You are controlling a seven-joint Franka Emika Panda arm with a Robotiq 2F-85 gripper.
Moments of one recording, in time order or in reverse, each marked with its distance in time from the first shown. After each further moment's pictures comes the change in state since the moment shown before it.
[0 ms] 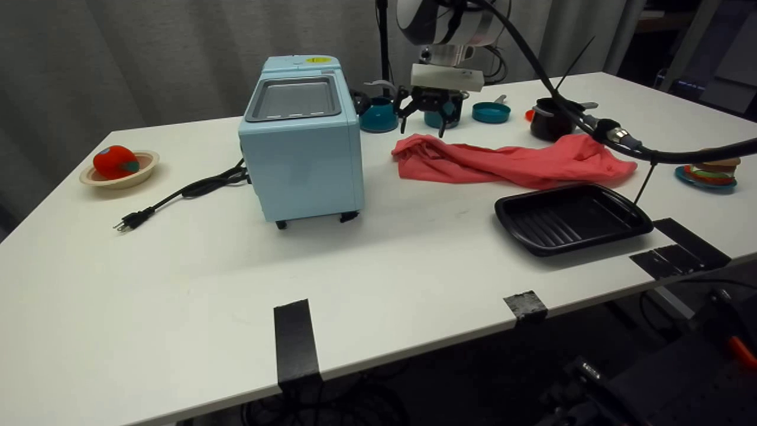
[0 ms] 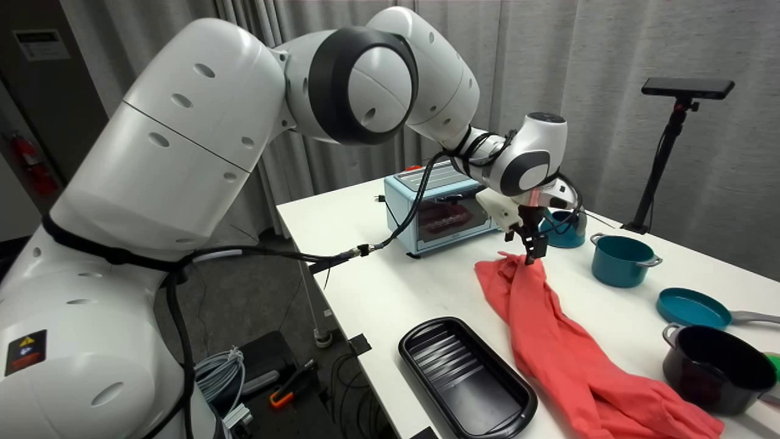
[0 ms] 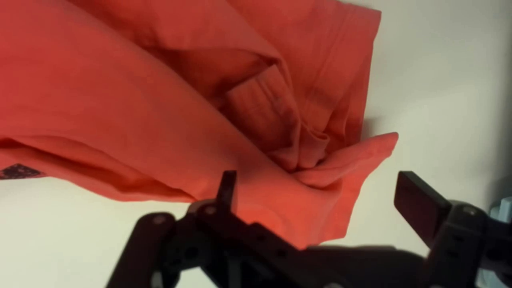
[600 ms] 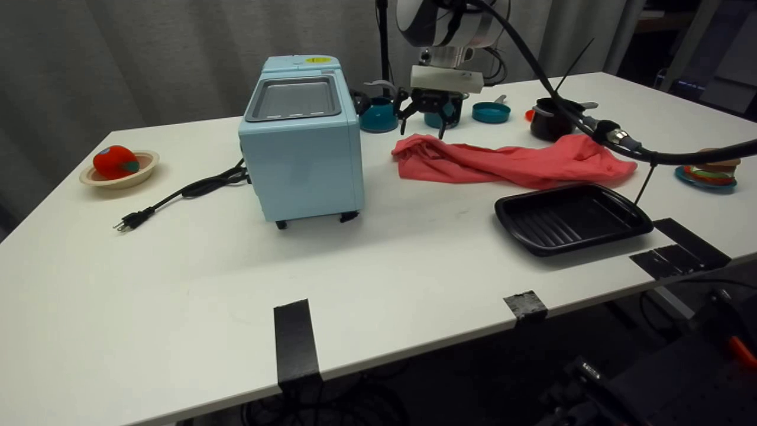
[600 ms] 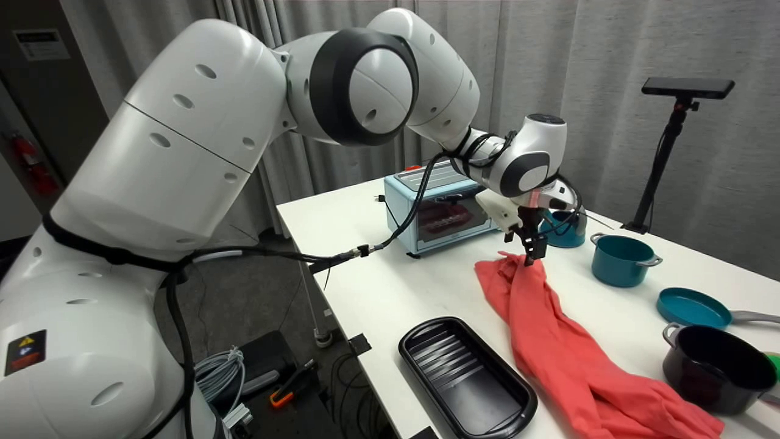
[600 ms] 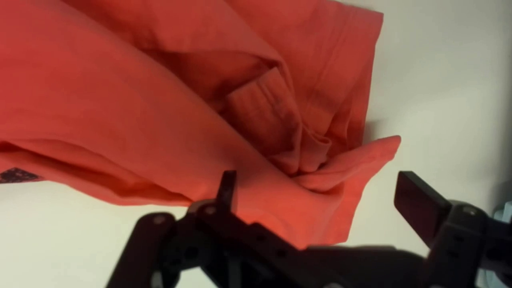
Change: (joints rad) arm 0.000 0.006 0.001 0.002 0.000 0.000 0.000
